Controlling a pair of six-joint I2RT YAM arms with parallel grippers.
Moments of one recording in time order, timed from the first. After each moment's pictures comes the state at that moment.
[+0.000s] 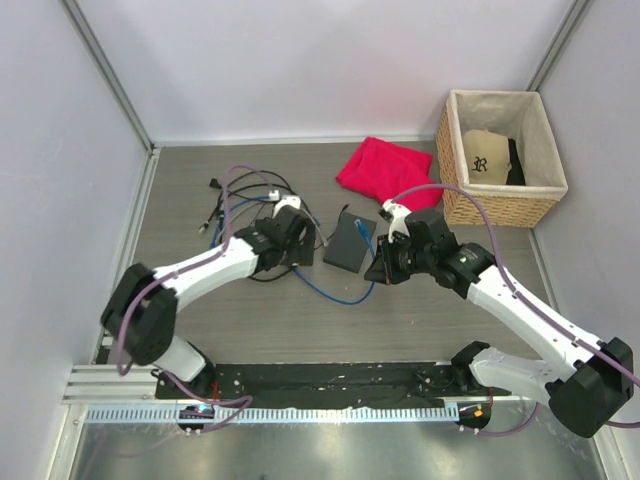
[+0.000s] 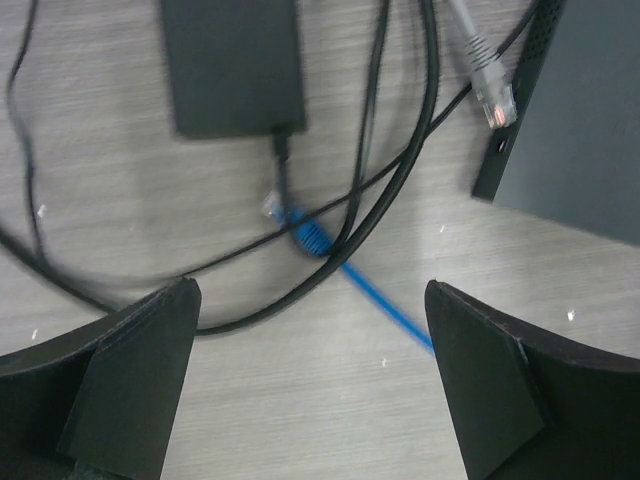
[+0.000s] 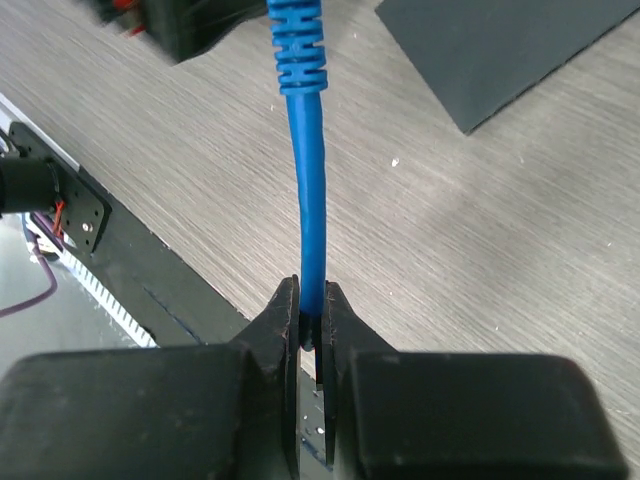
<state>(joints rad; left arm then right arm) -0.71 1.47 0.97 -0.43 -0.35 -0.51 0.59 1.06 0.88 -0.57 -0.31 0.34</state>
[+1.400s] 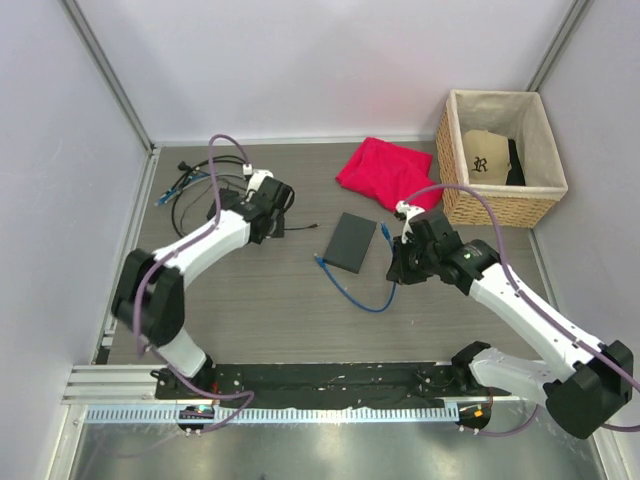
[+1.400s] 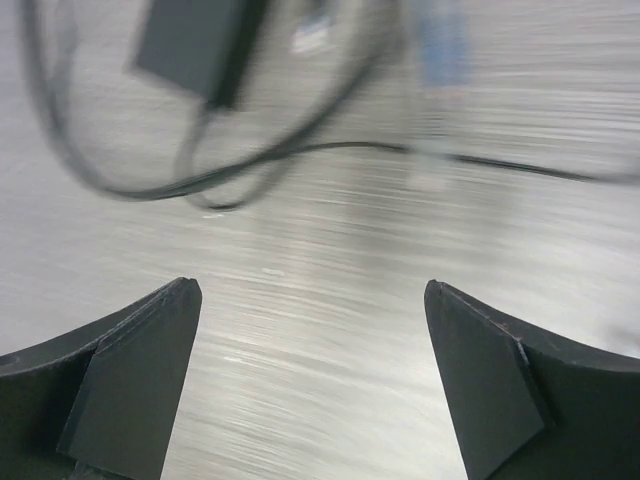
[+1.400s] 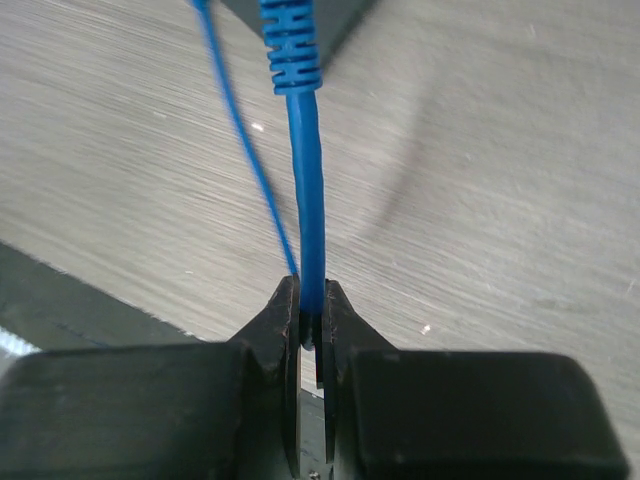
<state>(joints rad) -0.51 1.68 1.22 -0.62 -0.63 -0.41 0.54 1.05 0.91 -0.74 -0.10 0.34</state>
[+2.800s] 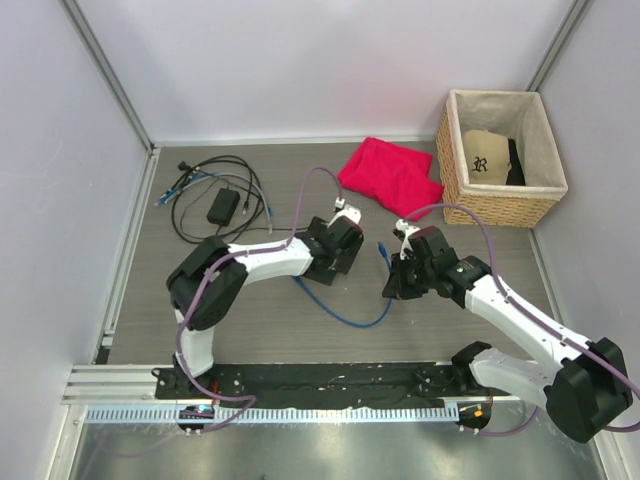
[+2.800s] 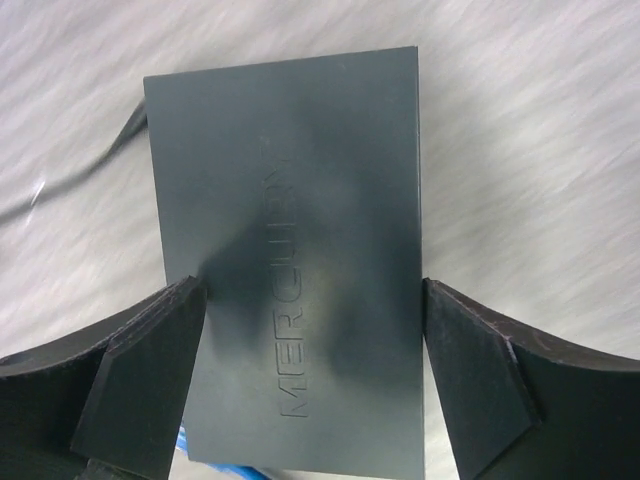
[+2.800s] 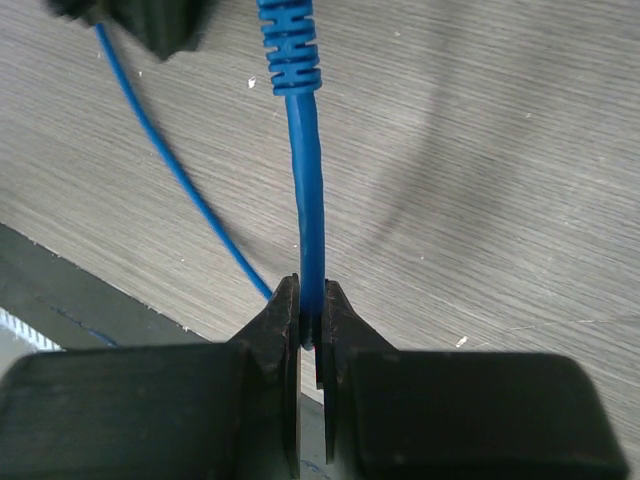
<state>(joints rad) -0.89 1.96 1.29 -0.24 -0.44 -0.26 0.53 1.04 0.69 -0.58 -0.19 0.39</state>
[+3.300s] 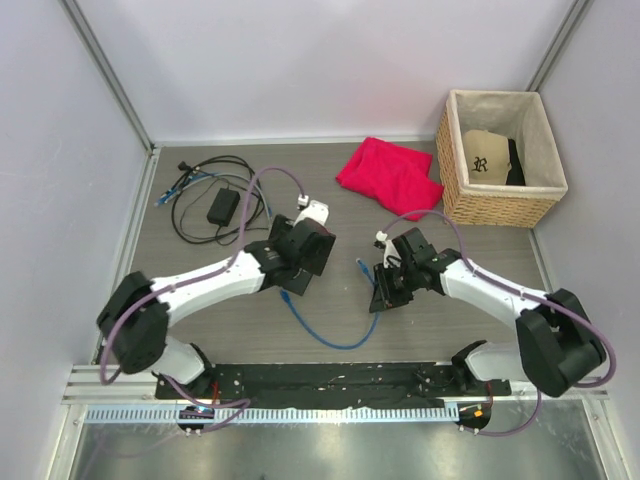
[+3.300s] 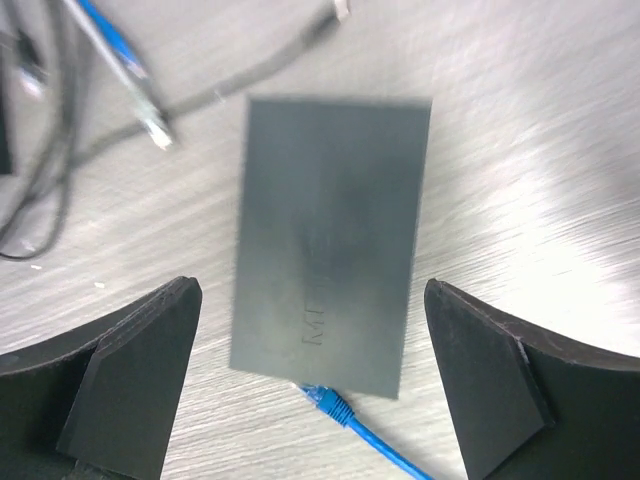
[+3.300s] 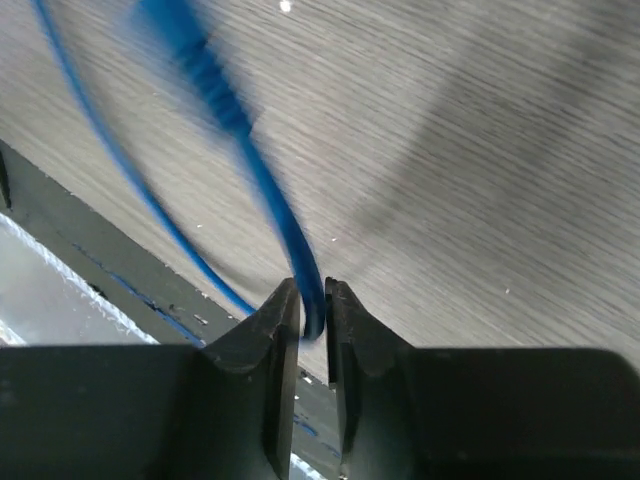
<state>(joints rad) -0.88 1.53 1.00 -0.34 -0.53 -0.26 0.53 1.27 0.67 -0.49 -0.43 0.37</state>
